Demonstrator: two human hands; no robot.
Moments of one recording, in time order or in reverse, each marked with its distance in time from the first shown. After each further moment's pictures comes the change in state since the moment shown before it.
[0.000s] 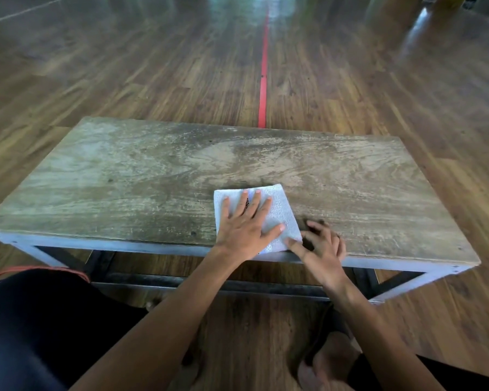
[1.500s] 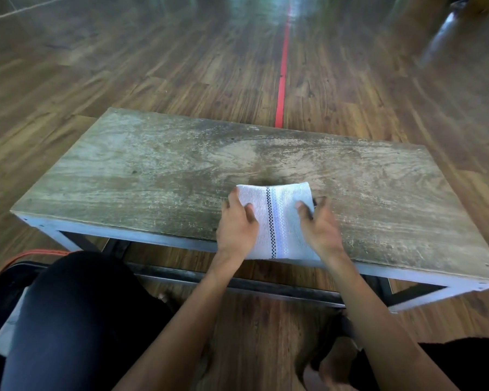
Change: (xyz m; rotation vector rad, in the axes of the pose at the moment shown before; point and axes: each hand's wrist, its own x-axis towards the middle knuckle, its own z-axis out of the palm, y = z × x) left_hand -0.027 -0.024 -0.030 -0.837 0.289 -0.507; right_hand 0.039 -0.063 0.017 0.004 0.067 0.016
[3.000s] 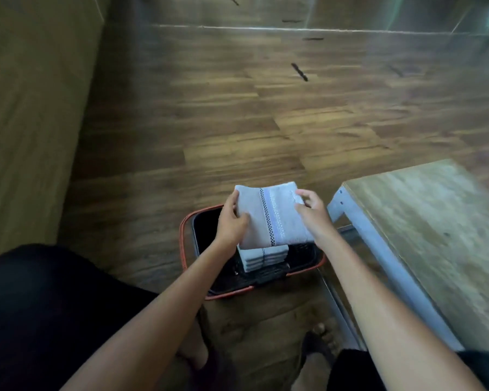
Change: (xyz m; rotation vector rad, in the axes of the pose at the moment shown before) left_hand -0.166 -0.301 -0.330 -0.663 0.960 -0.509; right_hand -0.192 -0.290 0.382 0.153 -1.038 -0.534
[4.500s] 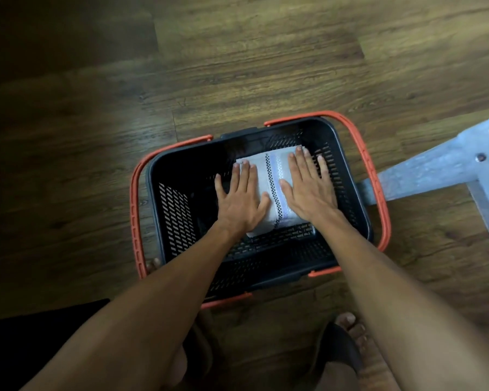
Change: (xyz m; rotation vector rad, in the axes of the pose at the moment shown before) left_hand 0.139 -0.224 0.056 1.321 -0.247 0.061; right_hand 0.147 0.208 0.088 -1.300 -0.329 -0.330
